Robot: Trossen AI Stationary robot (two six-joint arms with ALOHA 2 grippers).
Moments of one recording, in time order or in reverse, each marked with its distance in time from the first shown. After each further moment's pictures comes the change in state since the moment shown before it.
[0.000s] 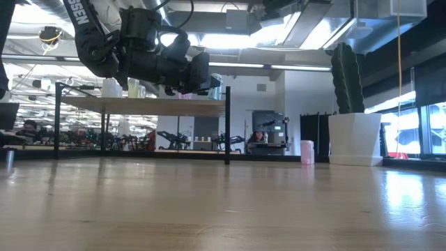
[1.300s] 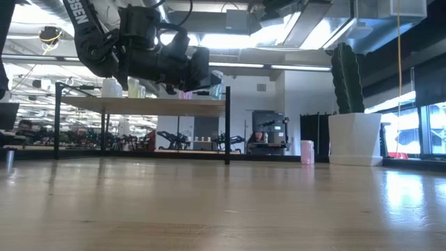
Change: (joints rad) left arm -0.011 0.000 0.001 0.023 0.010 -0.023; right arm 0.000 0.000 0.000 0.000 0.000 0.000
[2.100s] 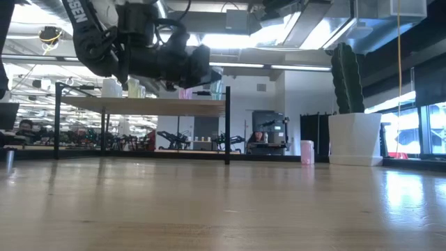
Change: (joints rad) left arm -0.022 0.000 0.000 0.034 -0.032 0.032; right arm 0.000 0.000 0.000 0.000 0.000 0.000
